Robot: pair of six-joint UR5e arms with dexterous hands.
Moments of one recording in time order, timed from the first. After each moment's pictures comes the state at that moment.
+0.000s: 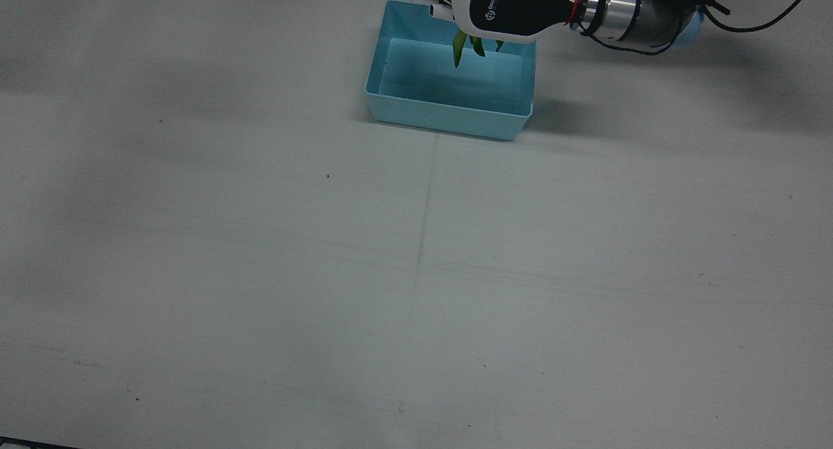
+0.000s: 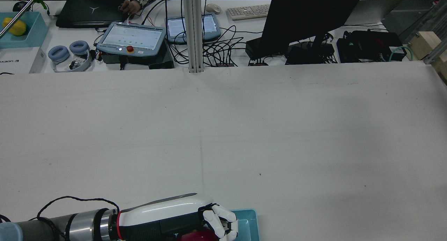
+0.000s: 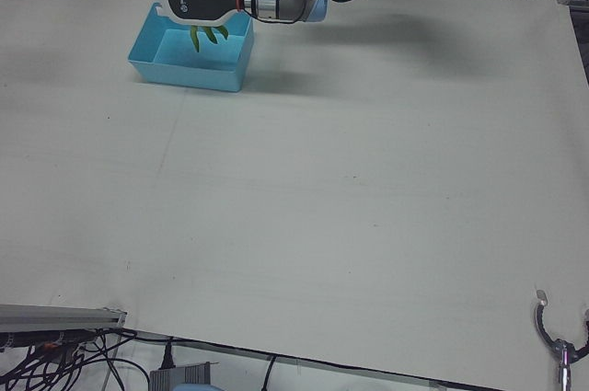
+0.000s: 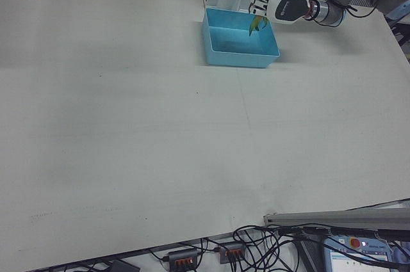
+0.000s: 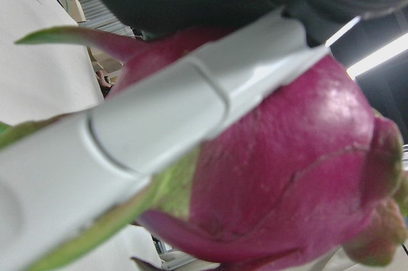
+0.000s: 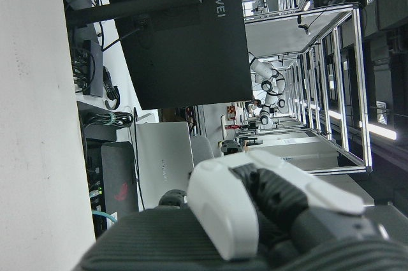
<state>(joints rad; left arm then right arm) -0.34 -1.93 -2.15 0.04 1.68 0.88 1.51 -1.64 1.62 -3.27 -1.57 0.14</state>
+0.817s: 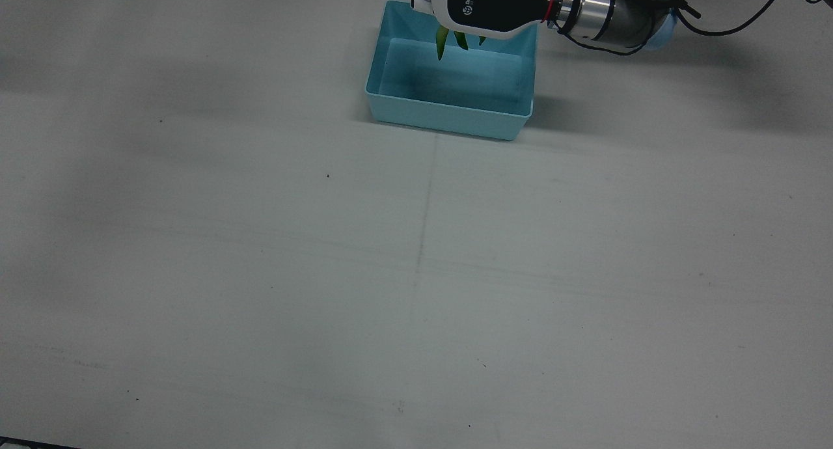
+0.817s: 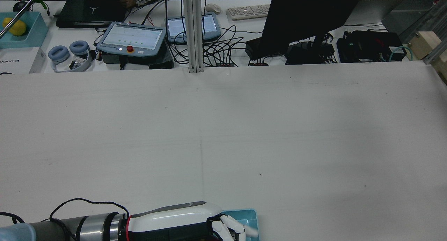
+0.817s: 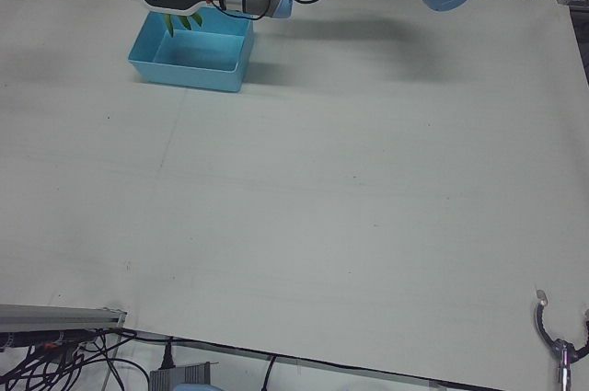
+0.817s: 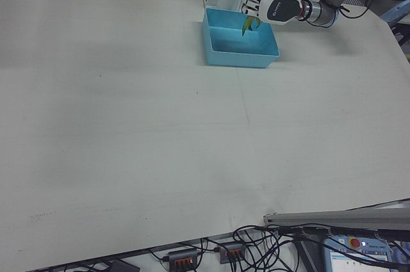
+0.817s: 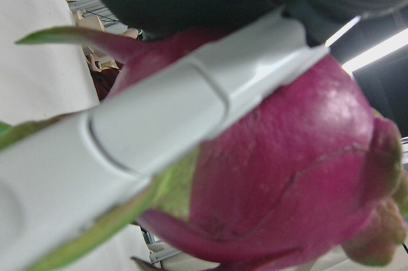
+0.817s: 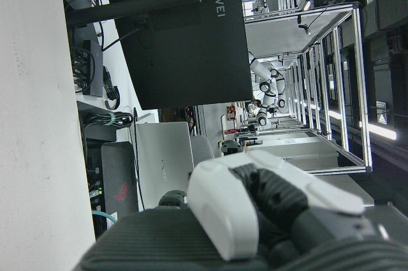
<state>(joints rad) -0.33 -1.95 -2.12 0.01 1.72 0.88 1.51 -1.64 1.62 -3.27 -1.57 0.14</state>
